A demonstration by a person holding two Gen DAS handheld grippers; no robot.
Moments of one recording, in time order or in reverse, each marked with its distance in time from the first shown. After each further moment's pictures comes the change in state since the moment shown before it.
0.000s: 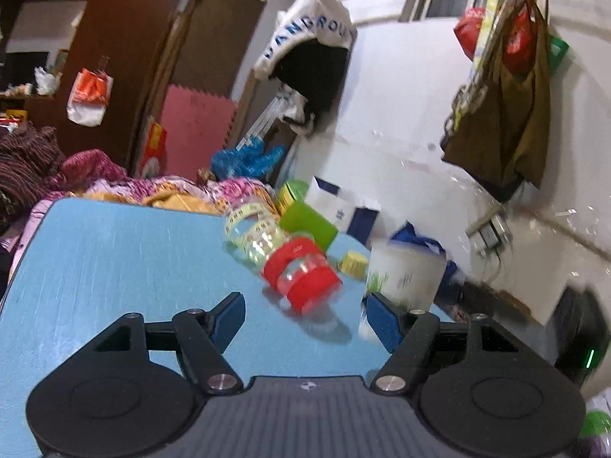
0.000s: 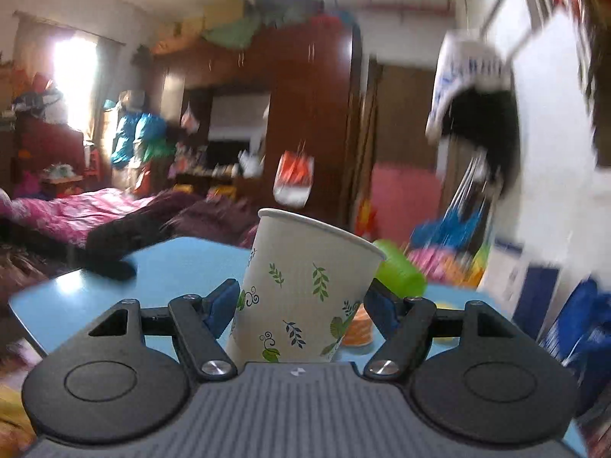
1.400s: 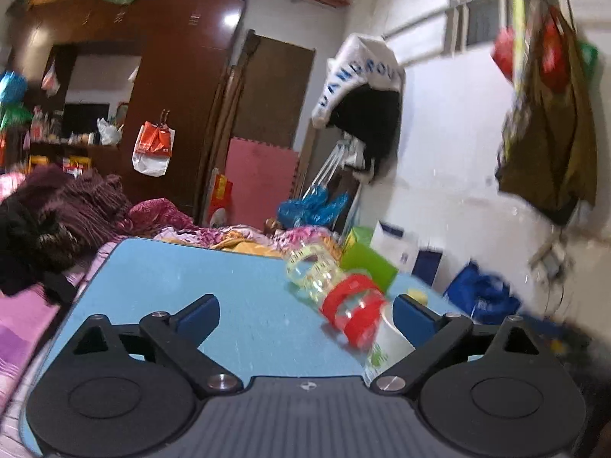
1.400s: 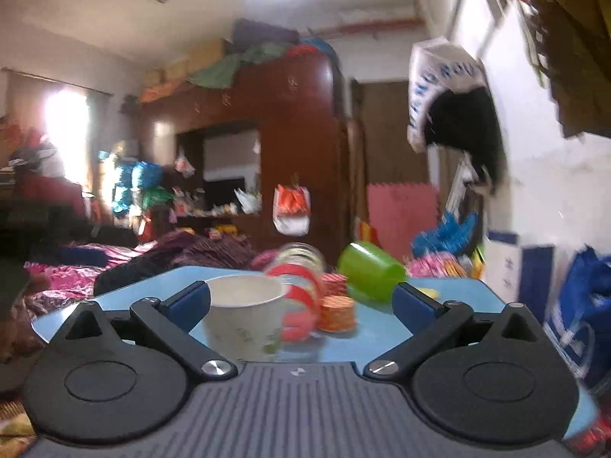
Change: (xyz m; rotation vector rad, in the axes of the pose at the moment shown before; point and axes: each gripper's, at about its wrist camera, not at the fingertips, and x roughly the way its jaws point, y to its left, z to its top) left arm -0.016 -0.028 -0.010 0.060 -0.140 0.243; right arm -0.056 -0.058 0.007 0.203 0.017 0.025
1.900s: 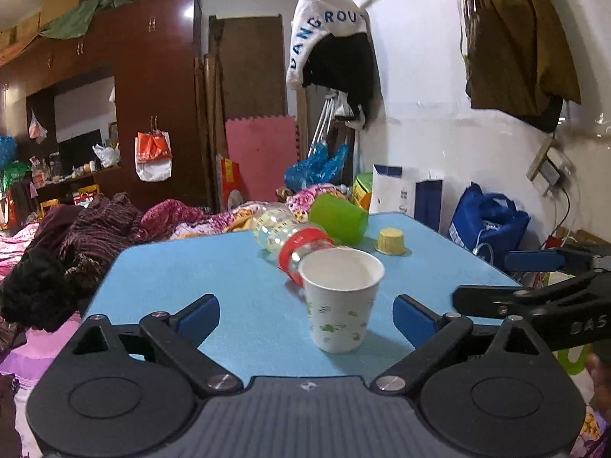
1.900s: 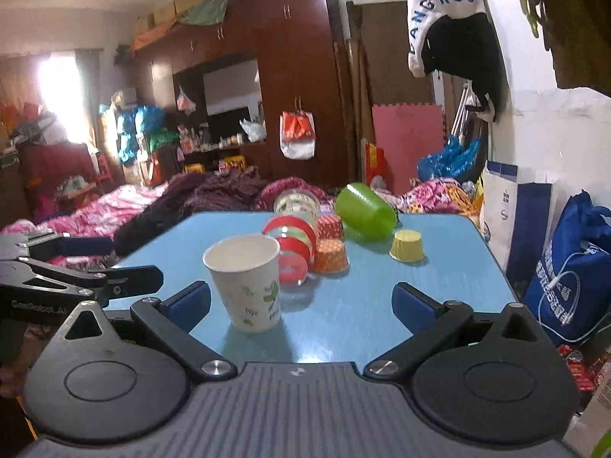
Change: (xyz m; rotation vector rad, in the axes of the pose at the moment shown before) left arm -0.016 -0.092 -0.004 0.223 0.131 0.108; right arm -0.005 -0.011 0.014 0.031 0.242 0.040
